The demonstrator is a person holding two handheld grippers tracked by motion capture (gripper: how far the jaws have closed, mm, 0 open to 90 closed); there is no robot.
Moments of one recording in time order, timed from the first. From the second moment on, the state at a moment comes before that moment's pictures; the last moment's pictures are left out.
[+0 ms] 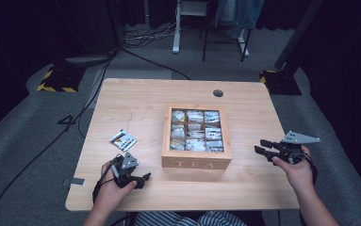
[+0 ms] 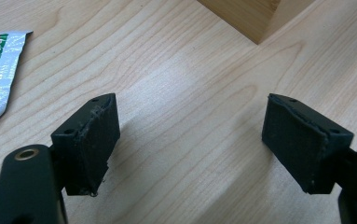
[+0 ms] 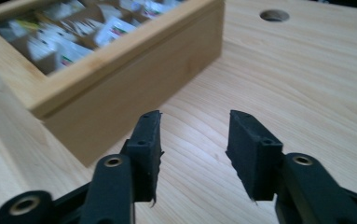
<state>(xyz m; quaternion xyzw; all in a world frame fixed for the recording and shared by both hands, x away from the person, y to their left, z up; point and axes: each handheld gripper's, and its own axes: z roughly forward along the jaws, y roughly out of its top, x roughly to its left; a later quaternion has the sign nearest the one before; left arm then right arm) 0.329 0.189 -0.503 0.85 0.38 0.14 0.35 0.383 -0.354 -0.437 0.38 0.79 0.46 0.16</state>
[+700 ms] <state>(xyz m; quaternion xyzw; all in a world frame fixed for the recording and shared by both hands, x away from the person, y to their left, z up) 0.331 0.189 -0.504 0.84 0.38 0.15 0.35 0.395 -0.379 -0.492 0.40 0.79 0.41 0.20</state>
